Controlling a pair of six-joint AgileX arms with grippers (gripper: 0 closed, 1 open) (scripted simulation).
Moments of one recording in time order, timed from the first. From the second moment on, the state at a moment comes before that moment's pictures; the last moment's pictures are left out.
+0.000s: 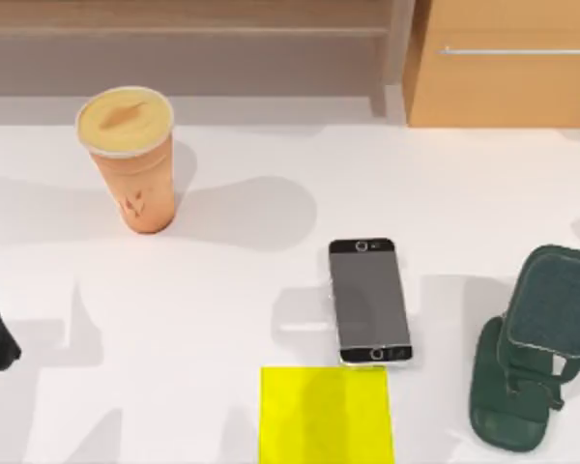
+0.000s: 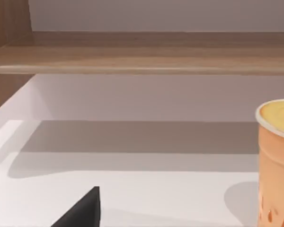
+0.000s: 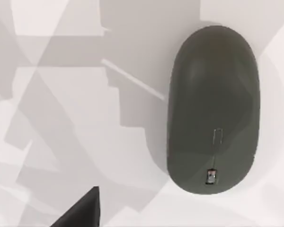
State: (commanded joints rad) left arm 0.00 0.00 0.00 0.00 0.00 0.00; right arm -0.17 1.69 1.13 -1.03 0.00 -0.59
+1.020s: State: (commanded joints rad) left arm 0.00 0.00 0.00 0.00 0.00 0.00; right arm -0.17 1.82 0.95 -0.70 0.01 -0.59
